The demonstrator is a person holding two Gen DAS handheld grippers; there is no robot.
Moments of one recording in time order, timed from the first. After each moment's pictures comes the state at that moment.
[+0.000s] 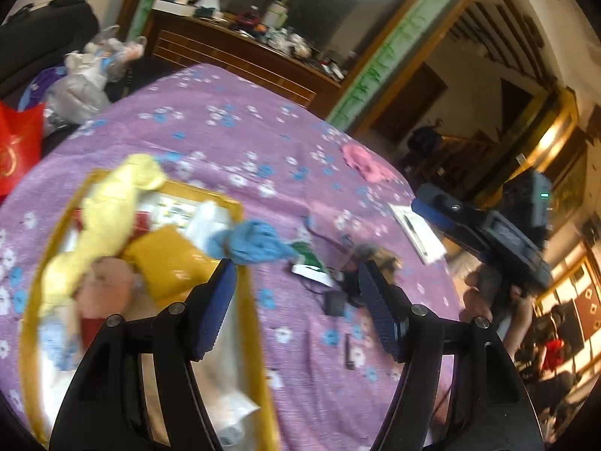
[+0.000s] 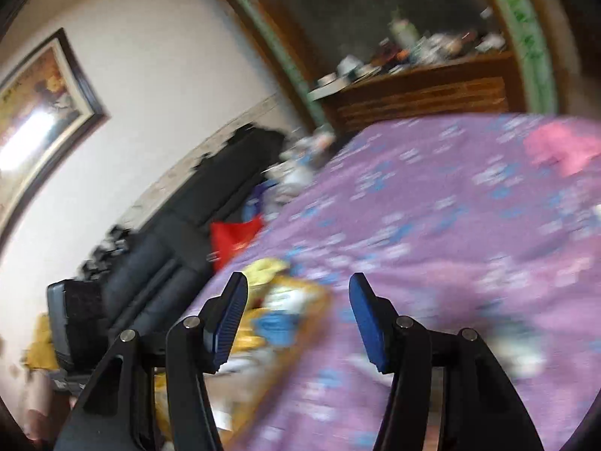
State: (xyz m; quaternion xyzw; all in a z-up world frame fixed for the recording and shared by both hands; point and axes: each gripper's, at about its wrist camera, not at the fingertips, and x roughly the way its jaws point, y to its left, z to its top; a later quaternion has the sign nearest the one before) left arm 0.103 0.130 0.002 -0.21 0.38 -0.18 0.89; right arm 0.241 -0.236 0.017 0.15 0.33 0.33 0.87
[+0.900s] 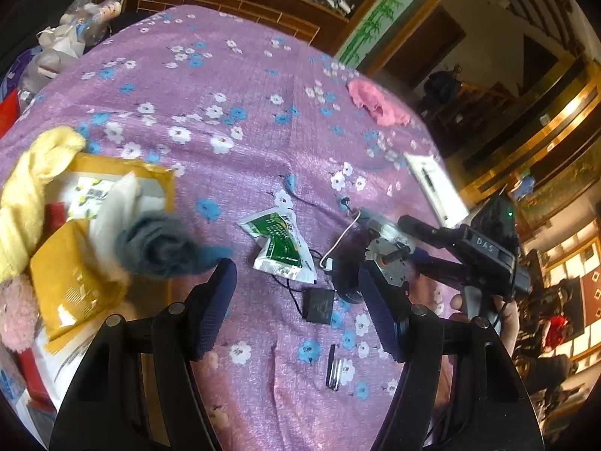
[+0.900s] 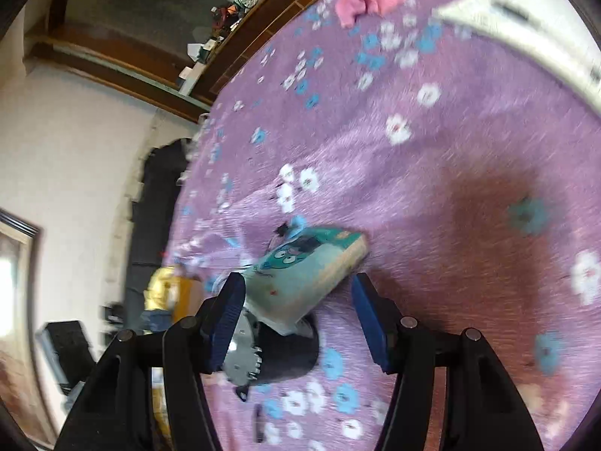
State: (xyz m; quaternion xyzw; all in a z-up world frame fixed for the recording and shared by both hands) left arm 0.184 0.052 -0.031 -0.16 0.50 -0.17 0.84; right arm 0.293 -0.340 -0.119 0.38 0.49 0.26 0.75
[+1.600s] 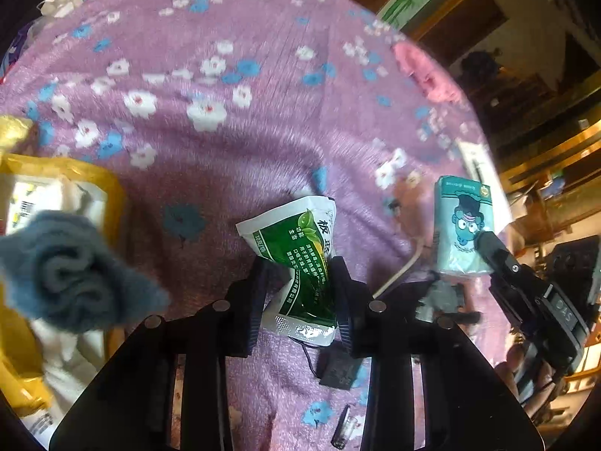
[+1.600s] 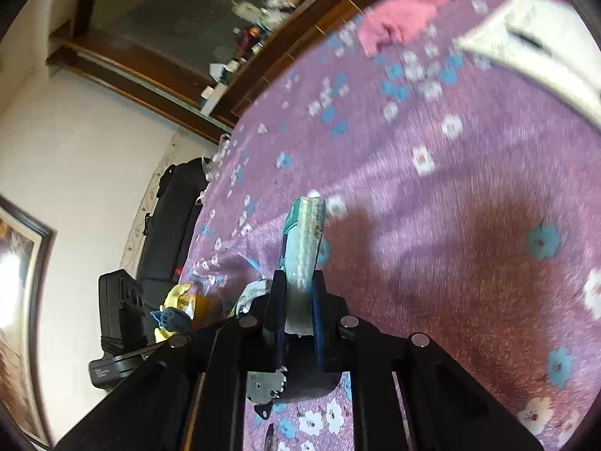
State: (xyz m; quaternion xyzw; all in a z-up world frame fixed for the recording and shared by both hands) left arm 0.248 0.037 -0.081 -0.17 0.56 -0.13 0.80; right arm 0.276 -0.340 -0.088 0.34 0.41 0.25 0.80
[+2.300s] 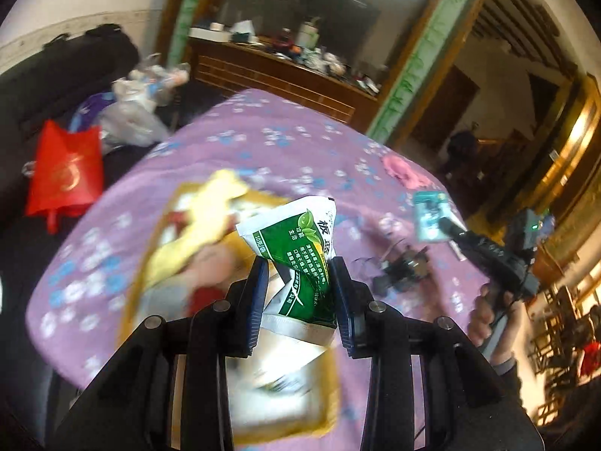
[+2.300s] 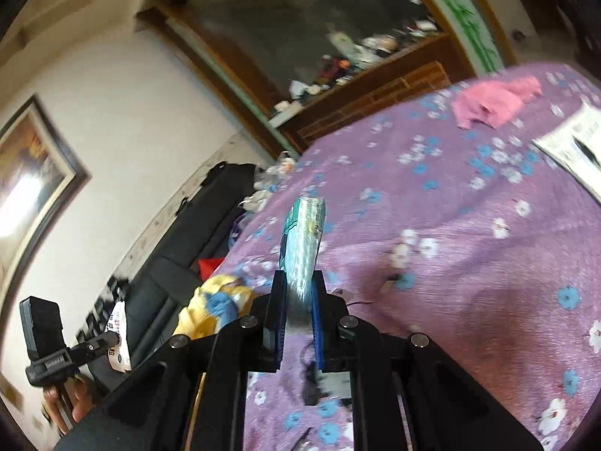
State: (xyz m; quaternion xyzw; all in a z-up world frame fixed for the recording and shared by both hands) left arm 0.027 0.195 0.027 -0.17 0.36 -0.08 0.91; right arm 0.230 -0.279 -0.030 0.24 0.30 0.34 0.86
